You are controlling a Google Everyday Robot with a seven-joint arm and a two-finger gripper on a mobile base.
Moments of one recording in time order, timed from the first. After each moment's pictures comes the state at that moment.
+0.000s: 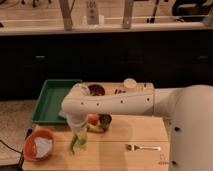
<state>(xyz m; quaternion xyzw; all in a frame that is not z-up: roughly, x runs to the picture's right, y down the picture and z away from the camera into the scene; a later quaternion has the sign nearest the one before) -0.140 0.226 0.717 -0.34 -0.22 -0.34 0.85</state>
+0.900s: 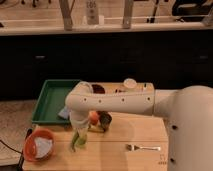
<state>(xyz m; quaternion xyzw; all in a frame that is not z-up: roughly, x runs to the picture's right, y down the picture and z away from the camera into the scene) -0.132 0.222 0.725 -0.35 -0.23 -0.33 0.85</state>
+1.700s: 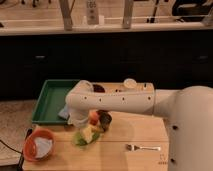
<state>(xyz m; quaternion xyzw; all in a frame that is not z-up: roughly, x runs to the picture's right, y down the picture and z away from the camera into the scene) -0.131 0.216 0.721 -0.35 -0.23 -0.33 0.84</state>
